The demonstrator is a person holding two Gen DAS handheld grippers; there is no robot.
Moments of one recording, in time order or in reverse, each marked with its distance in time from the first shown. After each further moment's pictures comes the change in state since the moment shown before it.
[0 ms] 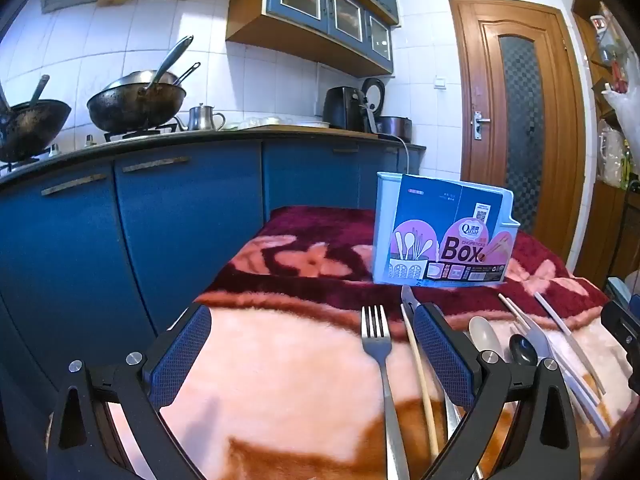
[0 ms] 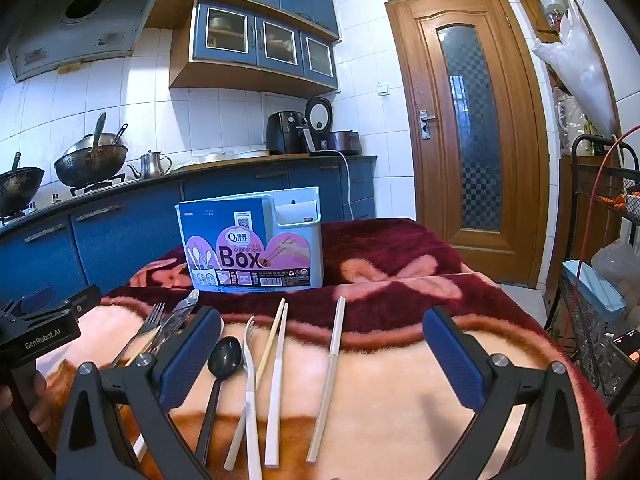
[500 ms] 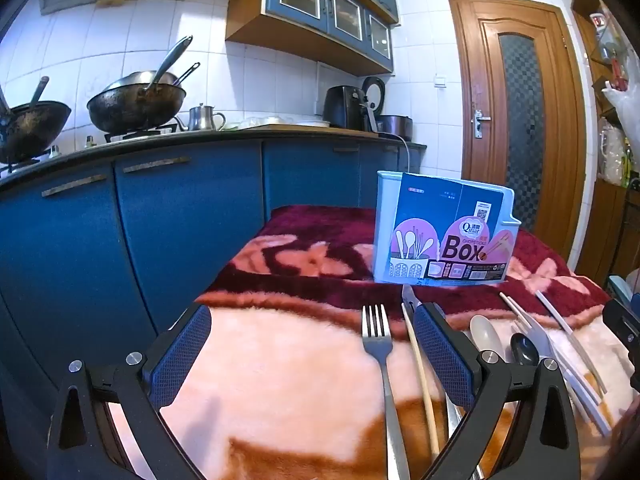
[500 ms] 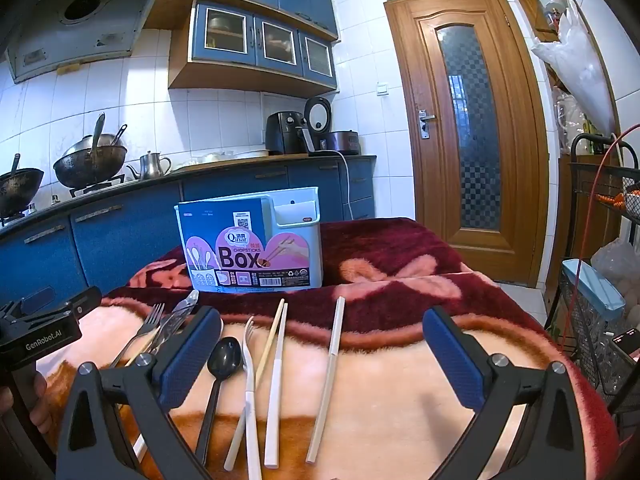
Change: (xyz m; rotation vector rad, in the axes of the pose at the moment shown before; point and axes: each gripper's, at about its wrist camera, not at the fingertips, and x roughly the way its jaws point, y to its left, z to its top) left arm -0.004 0.000 0.000 0.004 0.002 0.003; right arm 0.000 -0.001 0.000 0.002 0.000 0.000
